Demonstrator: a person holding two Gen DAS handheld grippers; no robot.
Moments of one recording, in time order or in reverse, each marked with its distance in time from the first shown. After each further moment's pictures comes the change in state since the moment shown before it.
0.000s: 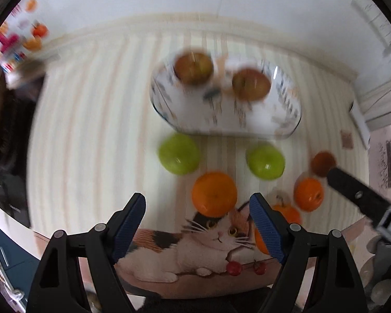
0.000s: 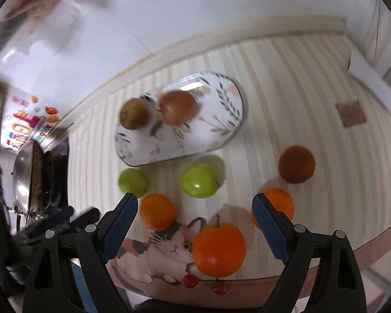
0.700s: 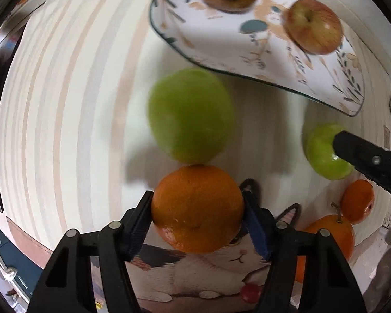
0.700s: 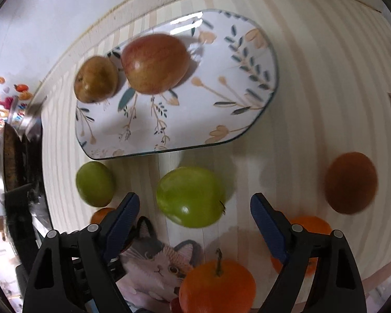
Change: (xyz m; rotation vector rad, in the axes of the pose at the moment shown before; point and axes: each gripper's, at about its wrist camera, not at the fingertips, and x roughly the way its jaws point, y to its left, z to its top) left arm 0.100 0.019 -0.014 -0.097 0.172 0.039; right arm 0.128 0.014 0.030 -0.055 0.210 -0.036
